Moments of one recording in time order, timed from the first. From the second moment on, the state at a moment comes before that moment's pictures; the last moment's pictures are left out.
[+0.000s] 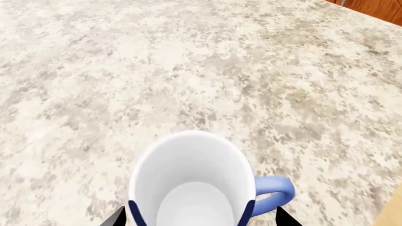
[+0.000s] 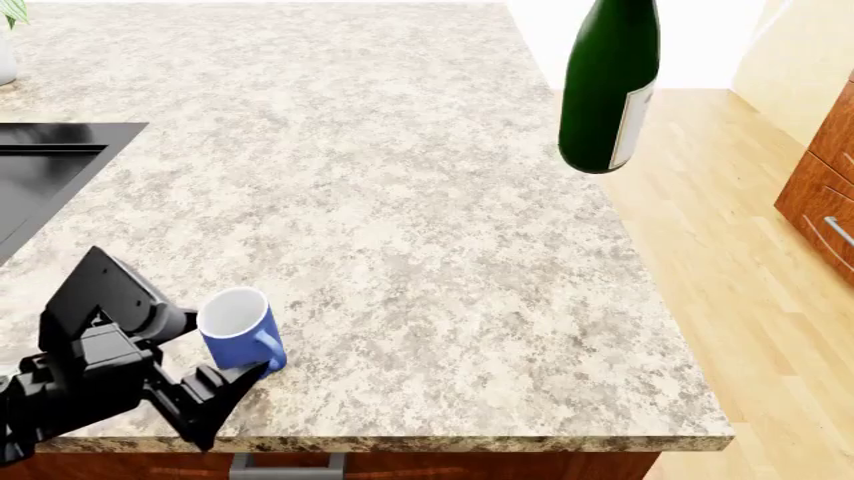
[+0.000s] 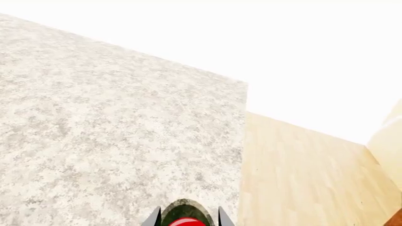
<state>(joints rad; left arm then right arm) -0.49 -0.96 0.07 0.41 -0.97 -1.11 0.38 1.95 0.43 -0.90 0.66 1.00 1.06 0.01</state>
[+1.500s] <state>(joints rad) -0.82 -1.05 -0.17 0.52 -1.38 -1.32 0.14 1.67 0.86 -0.57 -0.13 1.79 1.34 0.60</state>
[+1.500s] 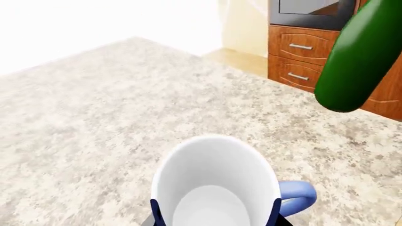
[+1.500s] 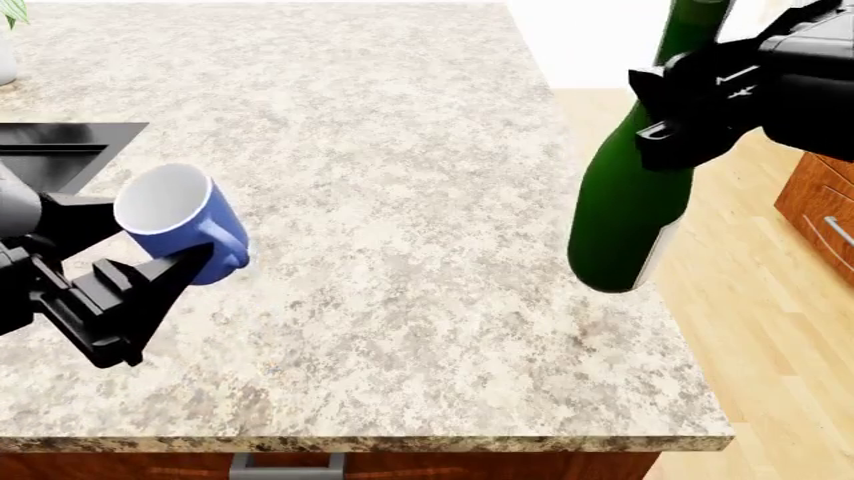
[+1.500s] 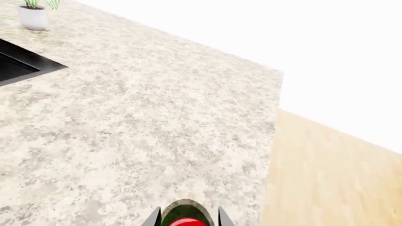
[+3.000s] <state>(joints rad) -0.87 -1.15 -0.25 0.50 -1.58 -1.32 0.03 1.80 0.97 -0.62 -0.28 2.13 1.32 0.85</state>
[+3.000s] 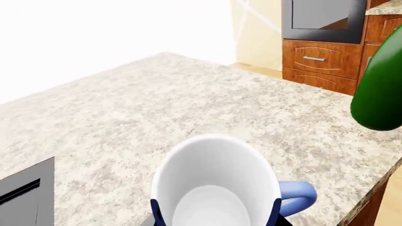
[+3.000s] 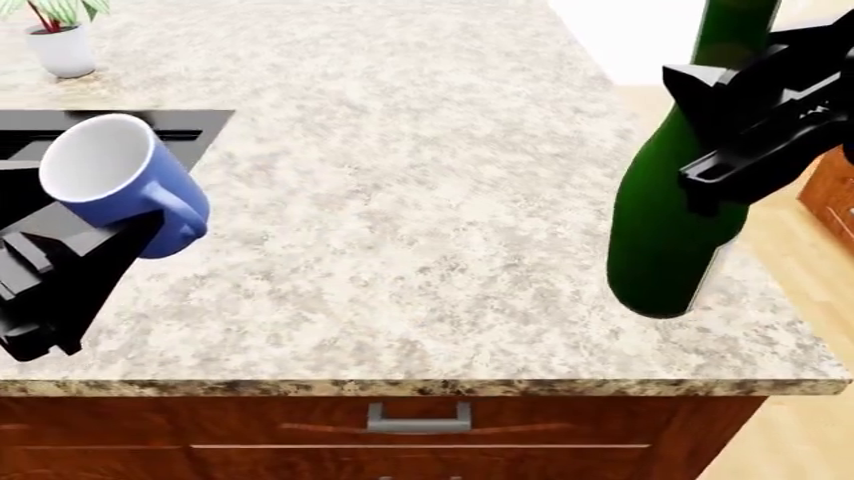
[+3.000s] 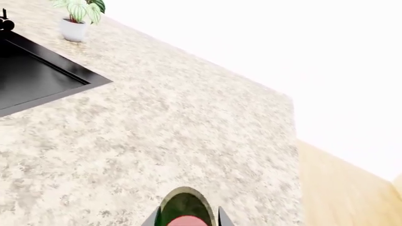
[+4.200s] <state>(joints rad) -0.81 -1.18 -0.28 0.51 -1.59 -1.28 0.04 1.86 0.96 -0.67 -0.27 2.16 1.32 0.85</state>
